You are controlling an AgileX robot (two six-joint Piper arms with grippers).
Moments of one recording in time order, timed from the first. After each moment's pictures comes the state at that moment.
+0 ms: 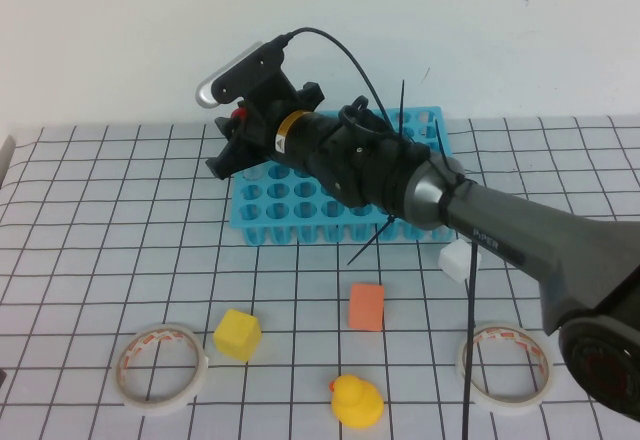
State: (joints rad) right arm 0.68 2.49 -2.18 -0.17 0.09 -0.01; left arm -0.33 0.02 -0.16 -1.50 0.07 1.65
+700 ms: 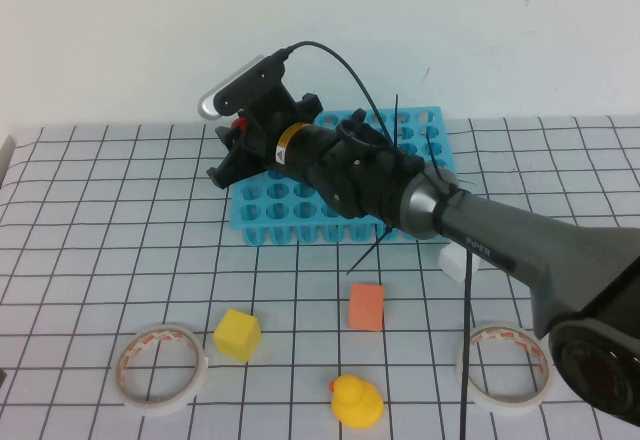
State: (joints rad) right arm 0.68 2.53 -2.18 -0.16 0.05 -0.02; left arm -0.33 0.02 -0.16 -1.50 0.07 1.65
